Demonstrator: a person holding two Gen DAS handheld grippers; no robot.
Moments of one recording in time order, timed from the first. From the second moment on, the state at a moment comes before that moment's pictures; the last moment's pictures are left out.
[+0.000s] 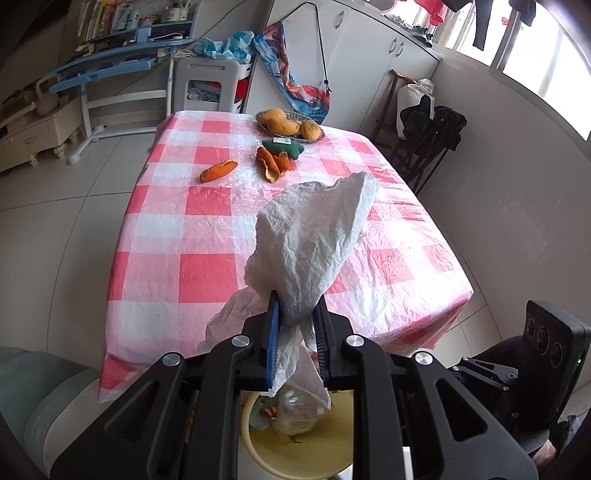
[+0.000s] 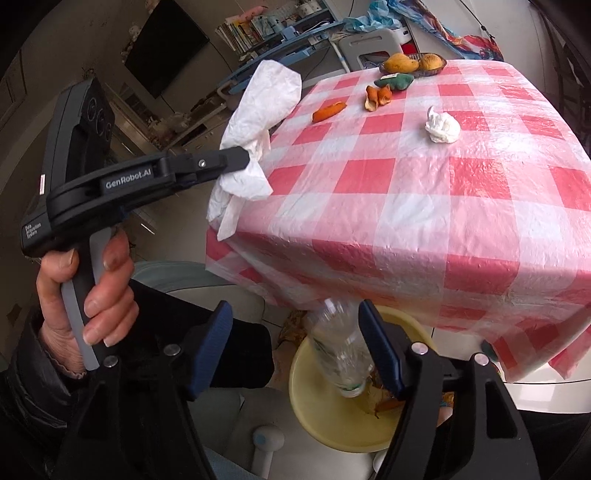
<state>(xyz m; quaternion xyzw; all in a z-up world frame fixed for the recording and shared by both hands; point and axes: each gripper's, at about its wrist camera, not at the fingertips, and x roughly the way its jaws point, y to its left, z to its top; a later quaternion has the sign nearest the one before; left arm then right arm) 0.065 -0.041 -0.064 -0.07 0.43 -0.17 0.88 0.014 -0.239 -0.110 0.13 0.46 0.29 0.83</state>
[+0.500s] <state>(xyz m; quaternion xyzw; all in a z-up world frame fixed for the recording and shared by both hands) 0.034 -0.062 -0.084 -0.05 0.45 -0.19 0.87 0.006 -0.261 -0.090 0.18 0.39 0.27 0.86</state>
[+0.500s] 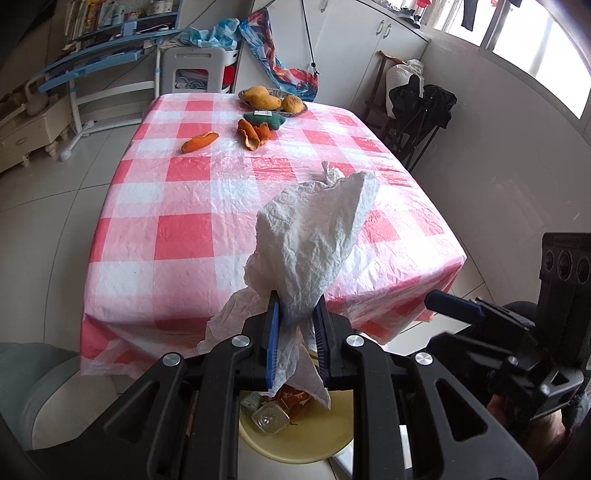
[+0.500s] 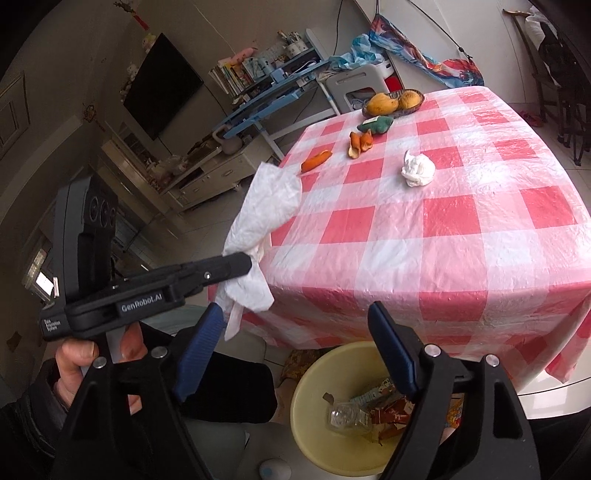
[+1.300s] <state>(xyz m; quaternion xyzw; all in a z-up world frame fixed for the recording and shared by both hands) -0.025 -0.096 -0.119 -0.01 0.51 -0.22 0.83 0.002 -0.288 -0.072 0.23 0.32 0.24 0.89</state>
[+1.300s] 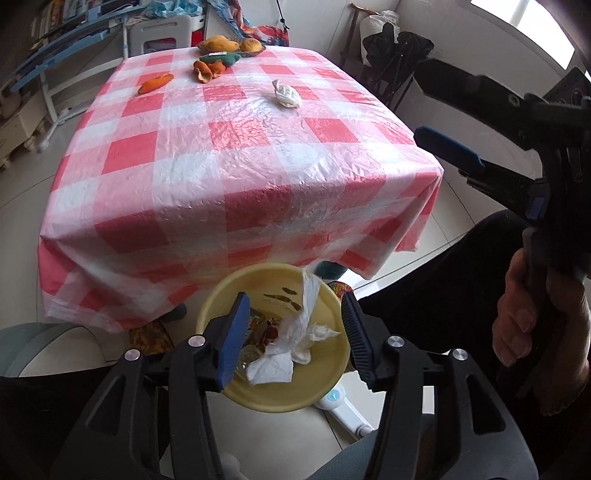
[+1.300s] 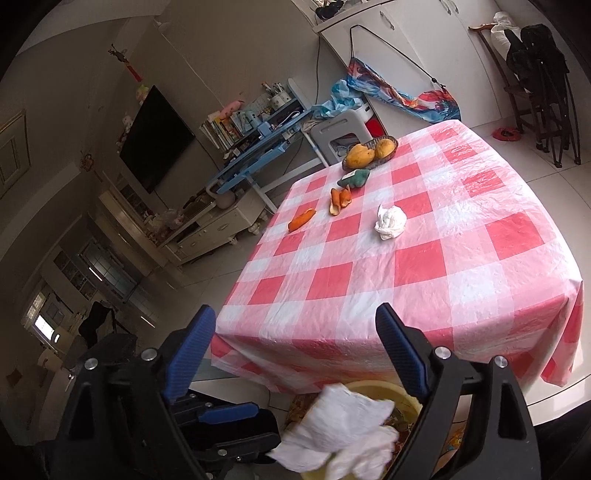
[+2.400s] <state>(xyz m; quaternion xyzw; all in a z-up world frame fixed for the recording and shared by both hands) -0.017 -0.056 -0.084 -0.01 0.38 -0.04 0.92 -0.009 -0.251 -0.058 0.09 0.27 0.21 0.93</state>
